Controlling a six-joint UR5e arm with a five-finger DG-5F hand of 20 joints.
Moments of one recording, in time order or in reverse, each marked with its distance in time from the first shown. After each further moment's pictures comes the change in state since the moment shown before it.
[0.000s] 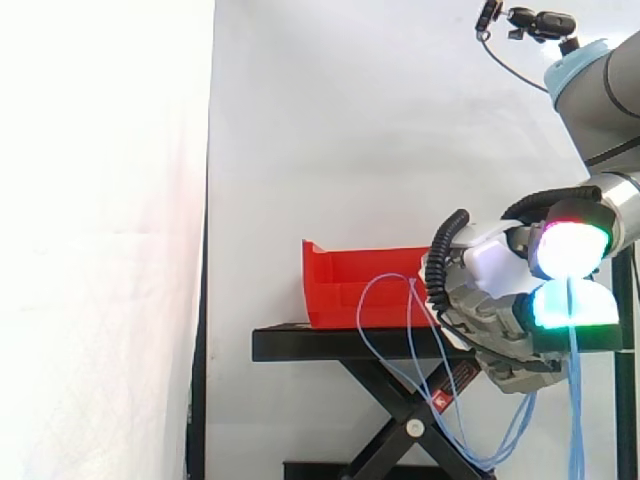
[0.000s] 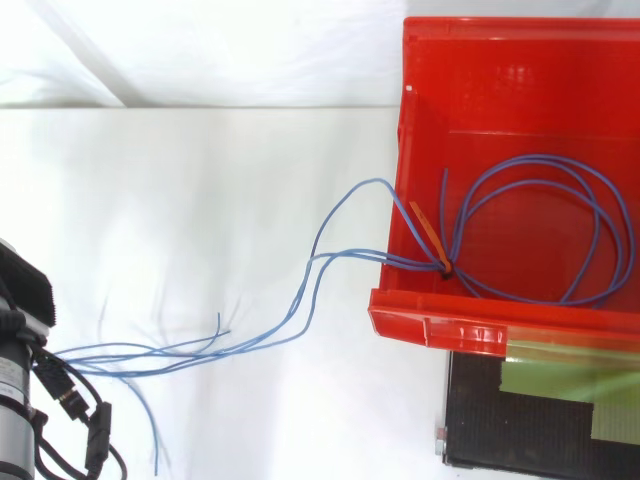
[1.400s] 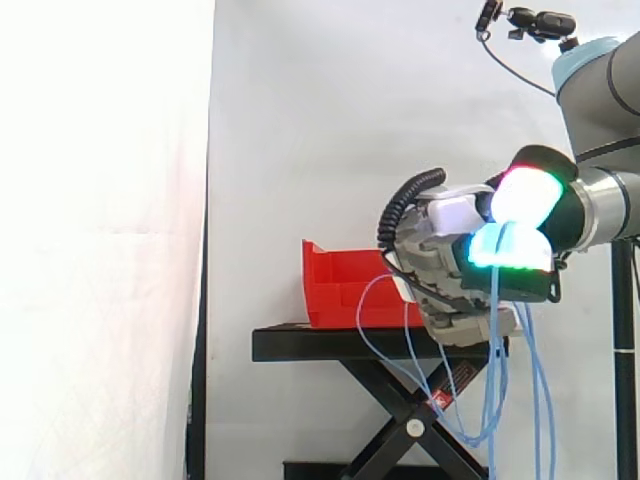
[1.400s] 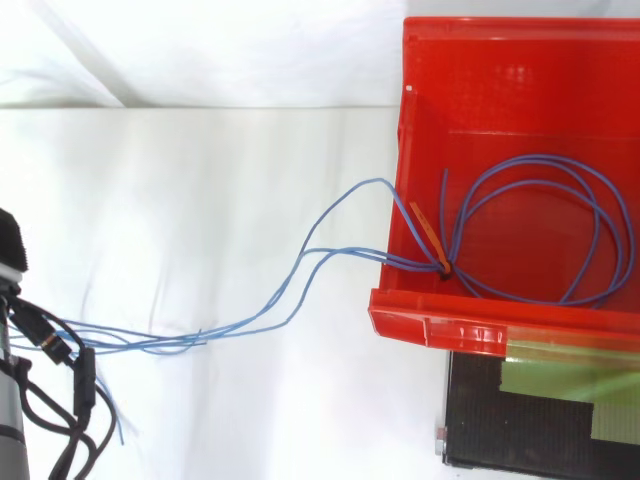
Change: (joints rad) arm 0.009 0.000 -0.002 0.218 0.005 0.000
